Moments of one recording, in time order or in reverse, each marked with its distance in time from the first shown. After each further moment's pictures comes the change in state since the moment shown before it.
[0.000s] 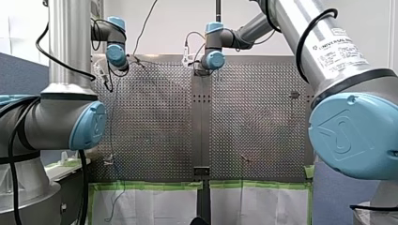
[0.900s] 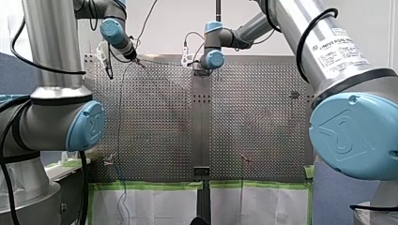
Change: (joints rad) left arm -0.090 0.227 -0.067 -0.228 0.085 0.072; right arm 0.008 -0.001 -0.001 0.028 0.005 -0.004
